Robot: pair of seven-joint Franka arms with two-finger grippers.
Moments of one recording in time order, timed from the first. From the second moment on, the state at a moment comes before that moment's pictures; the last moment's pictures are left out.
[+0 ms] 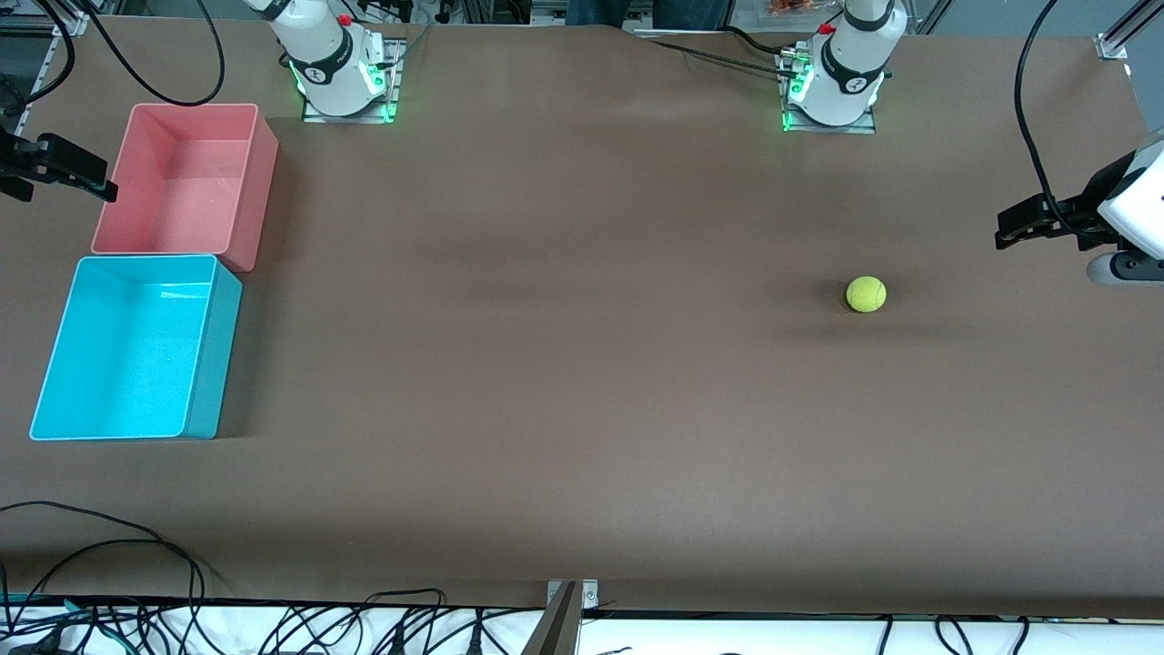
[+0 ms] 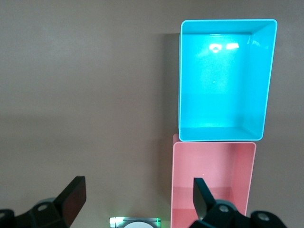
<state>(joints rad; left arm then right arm) -0.04 0.12 0.05 -1.47 0.04 1.45 0.03 0.01 0.03 -0.07 -1.49 -0.01 1.43 -0.07</state>
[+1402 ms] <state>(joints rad) -0.04 0.13 0.05 -1.47 -0.01 1.47 0.03 0.01 0.03 -0.07 -1.49 -0.01 1.43 -0.07</state>
